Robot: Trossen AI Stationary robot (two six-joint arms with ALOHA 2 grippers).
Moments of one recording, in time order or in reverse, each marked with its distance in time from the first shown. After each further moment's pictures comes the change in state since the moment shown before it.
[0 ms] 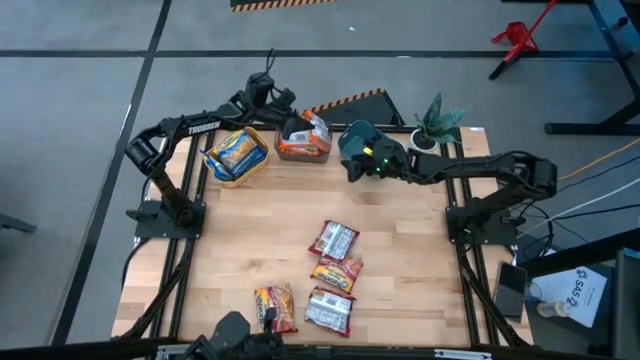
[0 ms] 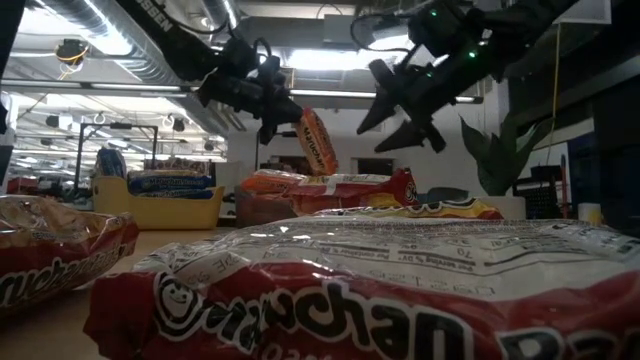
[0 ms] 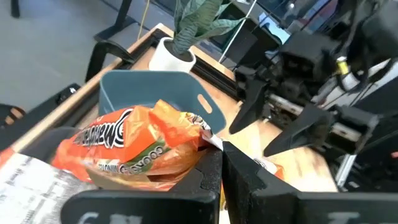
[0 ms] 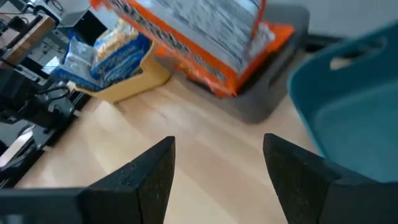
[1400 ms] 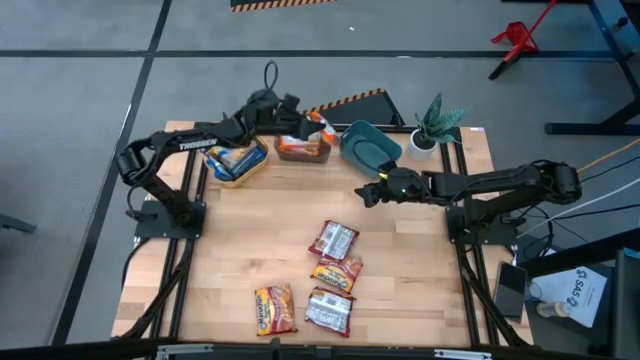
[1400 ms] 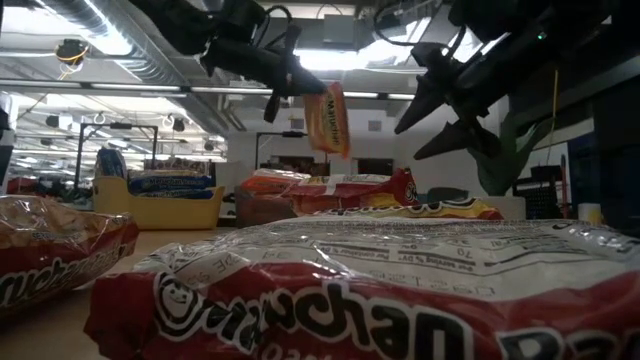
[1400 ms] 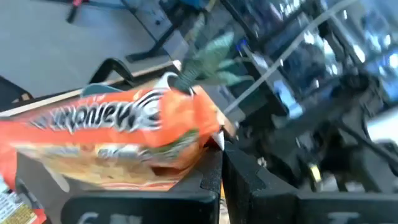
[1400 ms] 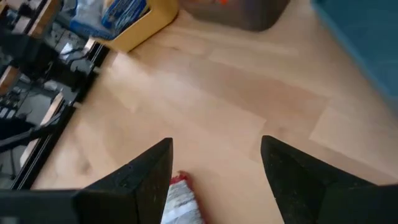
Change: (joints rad) left arm -0.229 -0.126 -0.047 0.118 -0.438 -0.455; right arm 0.209 -0.217 -0.186 -0.123 0.044 0.292
